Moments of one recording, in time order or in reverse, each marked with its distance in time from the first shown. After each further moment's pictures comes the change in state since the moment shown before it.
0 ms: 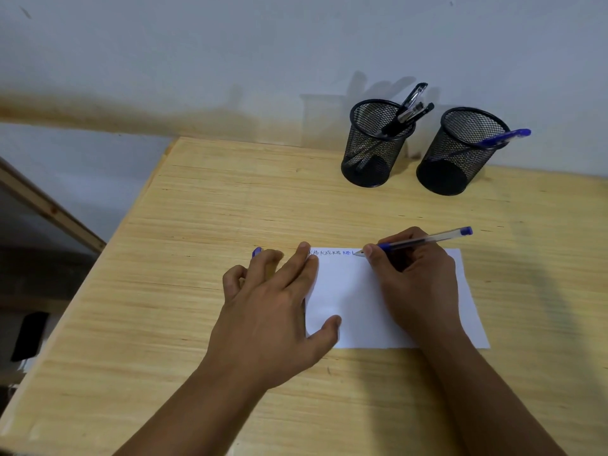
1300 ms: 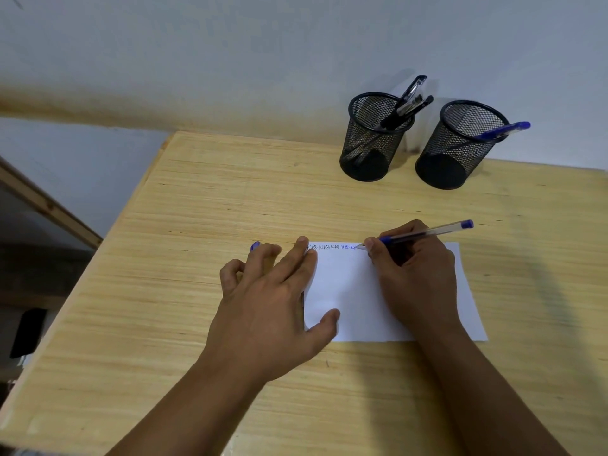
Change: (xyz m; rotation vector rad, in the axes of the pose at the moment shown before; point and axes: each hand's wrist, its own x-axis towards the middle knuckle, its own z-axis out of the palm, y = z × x) left_hand 0.001 0.000 0.000 0.006 0.006 -0.006; right_hand 0.000 0.001 0.002 0.009 0.060 -0.037
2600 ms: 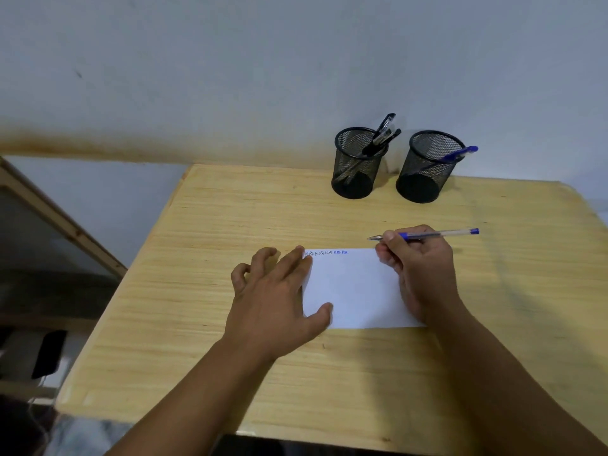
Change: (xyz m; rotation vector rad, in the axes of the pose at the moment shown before) left_hand -0.004 0.002 -0.002 0.001 0.049 -0.024; right_hand 0.003 -0.001 -0.033 0.725 -0.022 0.206
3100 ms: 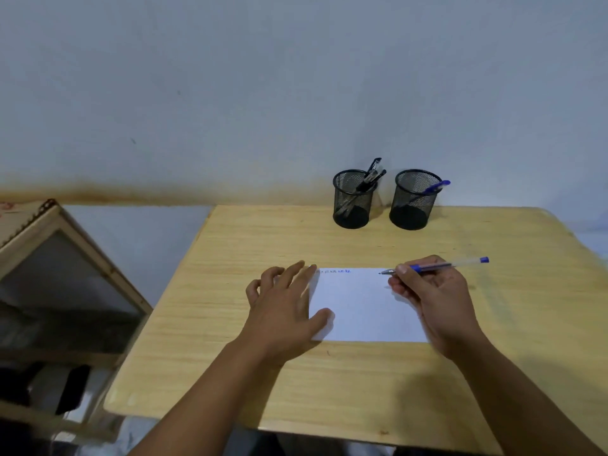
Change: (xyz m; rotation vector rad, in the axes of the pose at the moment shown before) left_hand -0.003 -0.006 -0.006 -0.189 0.038 0.016; right_hand -0.042 -0.024 -0.033 0.023 -0.076 -0.006
